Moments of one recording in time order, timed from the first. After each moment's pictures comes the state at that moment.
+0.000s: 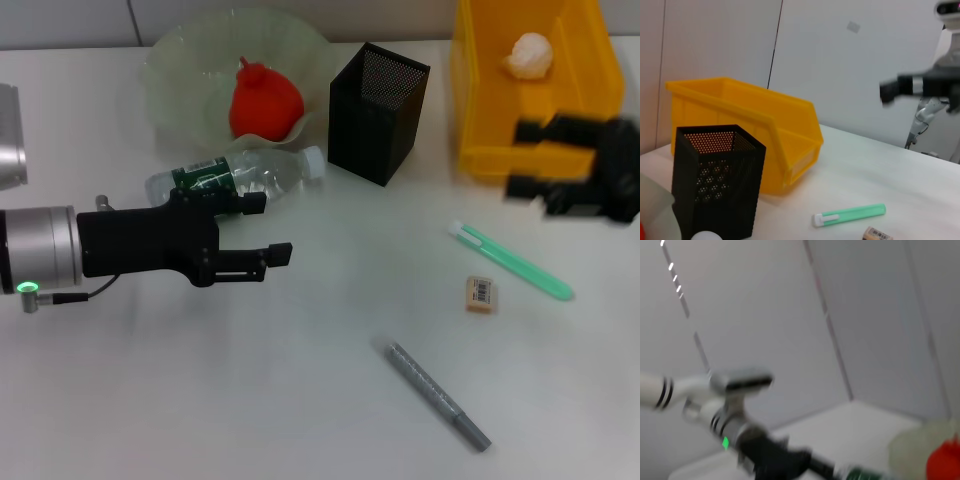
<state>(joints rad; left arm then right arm) -0.63 -2.03 0.48 0.39 2.19 1.57 -1.14 0.50 1.91 -0.76 -0.57 -1.74 -1.76 1.37</state>
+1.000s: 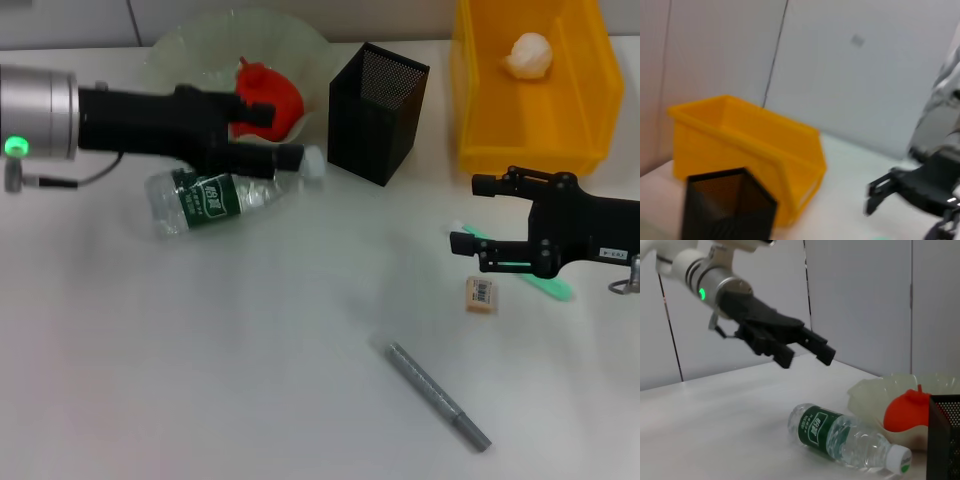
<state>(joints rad) -0.76 -2.05 0.59 0.75 2.21 1.65 -1.62 0.44 2.05 -0.76 -0.64 -1.88 -1.54 1.15</state>
